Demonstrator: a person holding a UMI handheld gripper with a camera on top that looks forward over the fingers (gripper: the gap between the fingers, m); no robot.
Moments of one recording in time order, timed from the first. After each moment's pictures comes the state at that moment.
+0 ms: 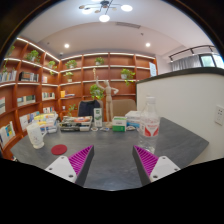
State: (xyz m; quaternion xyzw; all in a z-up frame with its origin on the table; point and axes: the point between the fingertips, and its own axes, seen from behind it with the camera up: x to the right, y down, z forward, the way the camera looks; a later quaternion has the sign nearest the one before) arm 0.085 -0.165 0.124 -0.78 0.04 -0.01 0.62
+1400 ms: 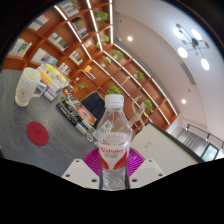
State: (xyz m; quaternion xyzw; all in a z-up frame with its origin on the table) arm 0.048 -0.017 0.153 -0.70 -0.27 -0.29 0.60
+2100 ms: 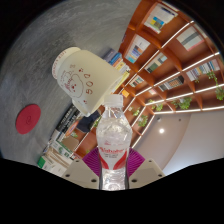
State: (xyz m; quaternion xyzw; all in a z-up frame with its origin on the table) arm -0.205 0.019 0.203 -0.25 -0.63 -0.64 0.37
